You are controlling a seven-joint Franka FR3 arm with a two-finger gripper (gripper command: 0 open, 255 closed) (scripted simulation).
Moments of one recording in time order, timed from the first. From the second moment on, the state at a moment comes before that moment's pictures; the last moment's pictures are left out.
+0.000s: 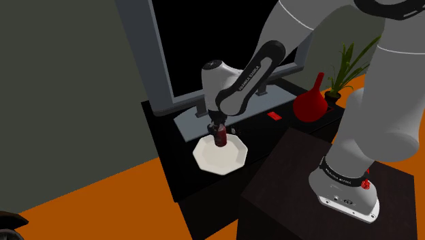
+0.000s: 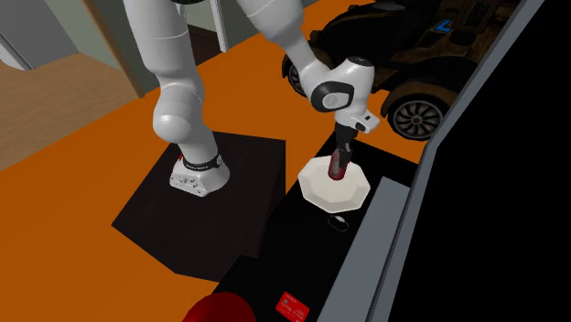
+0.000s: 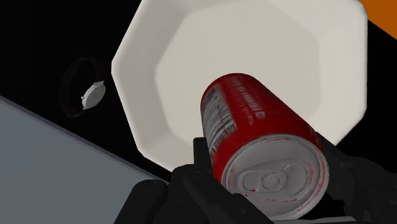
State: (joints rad) arm 0.30 0.11 -0.08 -2.45 -0.18 2.56 0.21
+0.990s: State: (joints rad) arm 0.30 0.24 -0.08 -2.45 -0.20 2.69 0.24
